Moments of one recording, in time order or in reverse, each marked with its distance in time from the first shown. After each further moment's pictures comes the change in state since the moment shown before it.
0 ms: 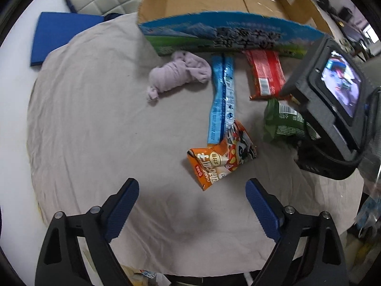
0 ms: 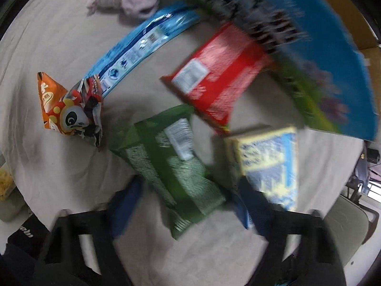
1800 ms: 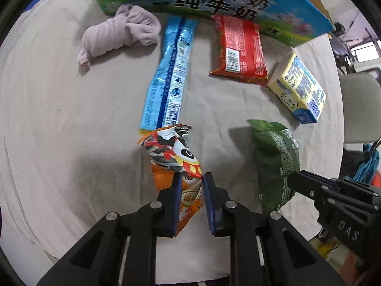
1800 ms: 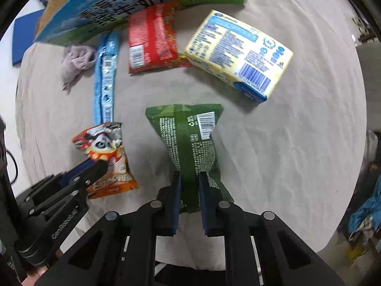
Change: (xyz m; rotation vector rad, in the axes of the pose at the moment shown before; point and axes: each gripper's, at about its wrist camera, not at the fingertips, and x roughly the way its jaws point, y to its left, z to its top) left arm 0.036 -0.067 0.016 -0.104 0.103 -0.264; right arm 0.012 0.018 -0.092 0.676 -0.025 0.359
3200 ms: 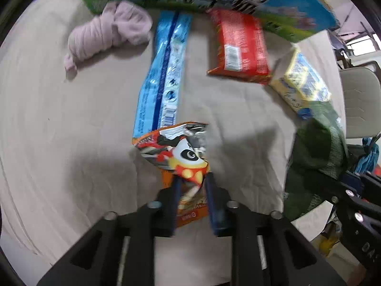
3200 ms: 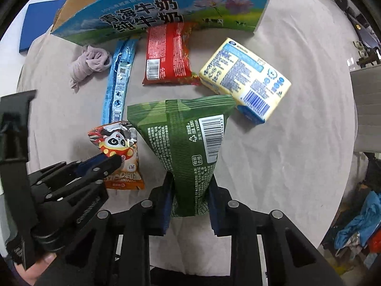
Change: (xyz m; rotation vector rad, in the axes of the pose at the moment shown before) left arm 0.027 0.002 0.008 0.015 0.033 -0.014; right arm 0.040 0.086 -0.010 -0.066 -0.071 -0.050
